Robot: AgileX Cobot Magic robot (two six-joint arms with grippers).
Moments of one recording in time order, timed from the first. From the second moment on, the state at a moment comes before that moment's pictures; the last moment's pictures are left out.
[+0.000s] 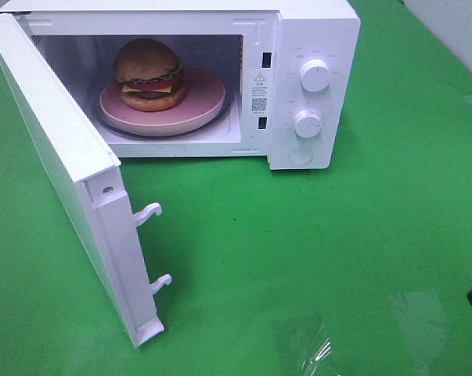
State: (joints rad) left arm 0.07 0.01 -0.52 -0.23 1.07 0.15; right arm 0.71 0.70 -0.69 -0.05 1.00 0.05
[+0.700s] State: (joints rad) left arm 0.07 0.01 -0.52 -0.23 1.07 0.15; right arm 0.18 0.20 -0.50 -0.05 0.96 0.10
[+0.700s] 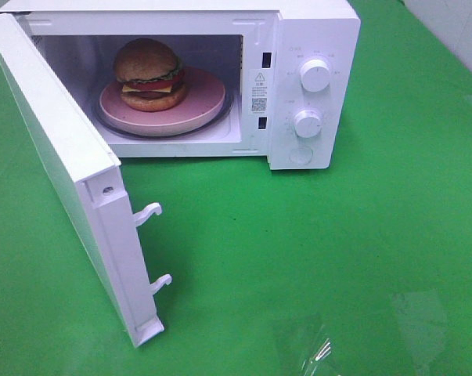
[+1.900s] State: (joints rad) left arm 0.07 0.01 -0.52 -0.23 1.07 0.15; right arm 0.05 0.00 -0.50 -0.05 0.96 0.11
